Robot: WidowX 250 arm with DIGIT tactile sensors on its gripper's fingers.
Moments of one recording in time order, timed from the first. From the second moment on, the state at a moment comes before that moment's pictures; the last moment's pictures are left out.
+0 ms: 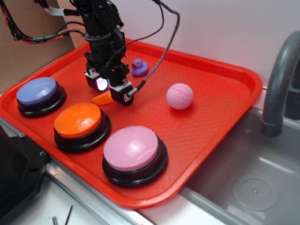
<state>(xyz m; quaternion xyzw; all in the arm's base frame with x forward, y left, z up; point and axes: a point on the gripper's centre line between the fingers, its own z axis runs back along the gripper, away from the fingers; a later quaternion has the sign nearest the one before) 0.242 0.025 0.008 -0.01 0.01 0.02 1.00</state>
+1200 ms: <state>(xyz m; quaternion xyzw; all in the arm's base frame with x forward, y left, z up) 0.227 0.027 0.102 0.00 0.05 0.05 1.00</state>
